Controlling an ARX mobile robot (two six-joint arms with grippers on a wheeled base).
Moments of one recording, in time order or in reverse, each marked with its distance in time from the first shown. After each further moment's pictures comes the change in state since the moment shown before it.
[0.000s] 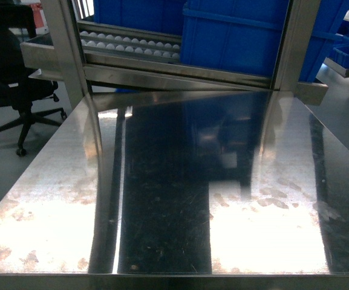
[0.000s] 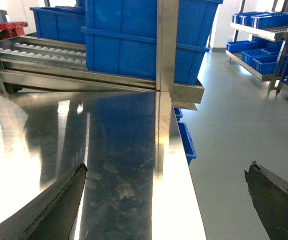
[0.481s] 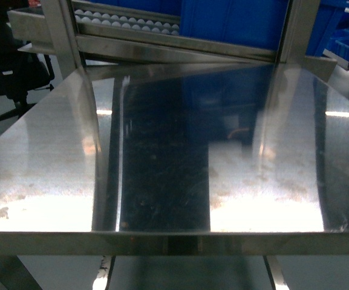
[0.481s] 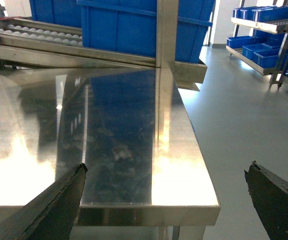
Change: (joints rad) left arm 0.000 0.000 0.000 0.000 0.000 0.000; right arm 0.000 0.000 0.000 0.000 0.000 0.000
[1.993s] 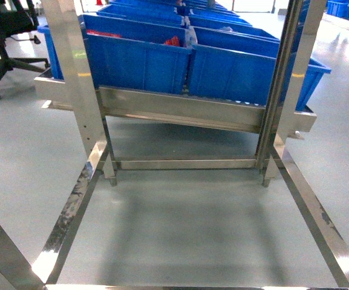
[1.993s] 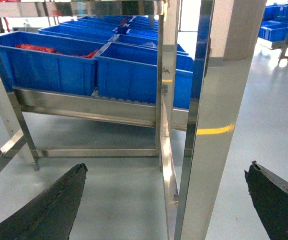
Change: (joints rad) left arm 0.000 0.000 0.000 0.000 0.000 0.000; right arm 0.000 0.000 0.000 0.000 0.000 -0.001
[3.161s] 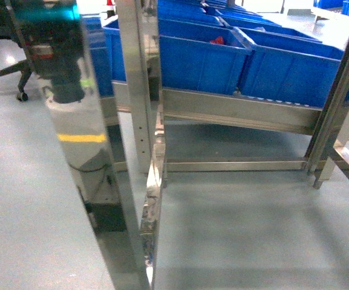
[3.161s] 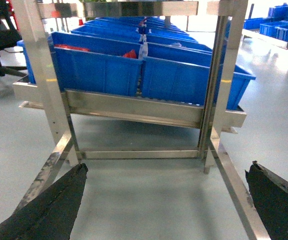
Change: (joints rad) left arm 0.000 0.000 0.000 0.002 0.000 0.000; right arm 0.000 0.000 0.000 0.001 0.000 0.000
